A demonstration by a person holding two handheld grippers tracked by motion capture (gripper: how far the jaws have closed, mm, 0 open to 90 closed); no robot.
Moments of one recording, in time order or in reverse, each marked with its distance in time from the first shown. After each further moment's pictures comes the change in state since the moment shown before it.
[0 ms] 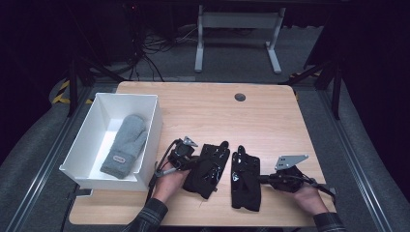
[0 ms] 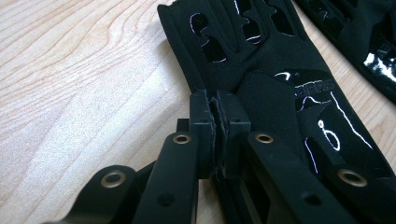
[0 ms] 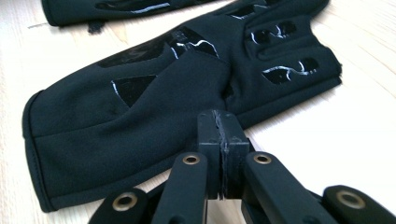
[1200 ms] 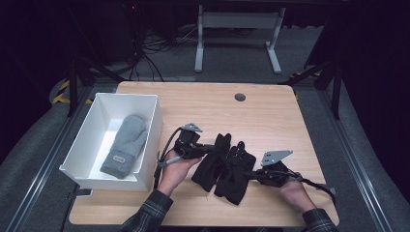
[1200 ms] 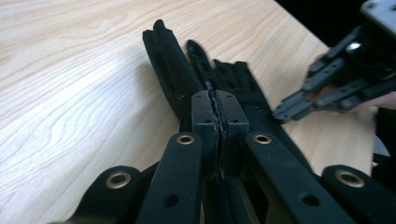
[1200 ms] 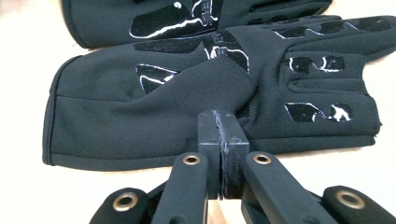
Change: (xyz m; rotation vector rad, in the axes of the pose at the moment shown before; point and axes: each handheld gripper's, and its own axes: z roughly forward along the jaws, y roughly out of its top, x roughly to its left) left arm -0.016 0.048 -0.032 -0.159 -0.239 -0.038; right arm 0.002 0.025 0.030 -0.020 0.036 -0.042
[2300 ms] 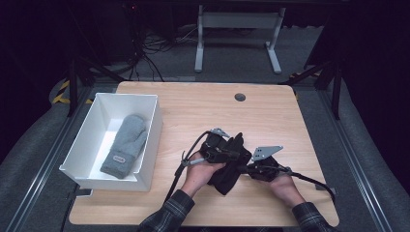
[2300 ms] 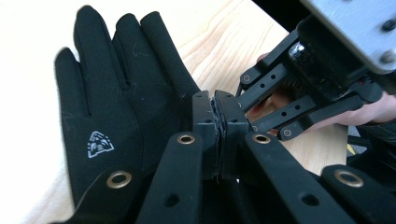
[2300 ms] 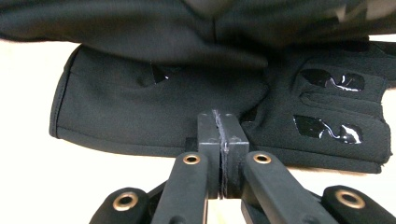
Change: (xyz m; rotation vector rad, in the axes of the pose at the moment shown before) left arm -0.034 0.010 0.065 0.071 -0.108 0.020; right arm -0.003 0.018 0.023 -0.022 -0.027 -0.021
